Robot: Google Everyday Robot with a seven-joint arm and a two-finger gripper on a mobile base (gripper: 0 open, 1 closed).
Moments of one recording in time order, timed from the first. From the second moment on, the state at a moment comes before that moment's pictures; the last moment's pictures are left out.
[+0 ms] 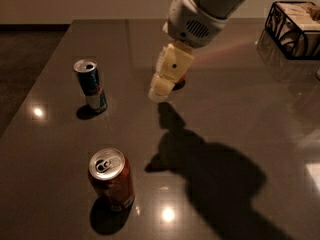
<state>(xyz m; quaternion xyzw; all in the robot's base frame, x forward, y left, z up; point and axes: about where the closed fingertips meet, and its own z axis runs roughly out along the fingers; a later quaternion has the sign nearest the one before) 0.506 -0.011 0.987 -0.64 0.72 0.09 0.26</state>
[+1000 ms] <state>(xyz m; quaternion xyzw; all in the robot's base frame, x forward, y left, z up) 0.519 0.117 0.957 -0.66 0.69 0.17 0.25</state>
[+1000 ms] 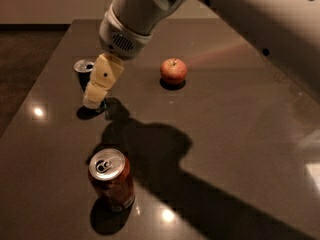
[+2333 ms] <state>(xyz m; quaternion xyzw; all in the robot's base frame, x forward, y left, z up) 0.543 0.171 0.931 -0.67 0.68 0.18 0.24</state>
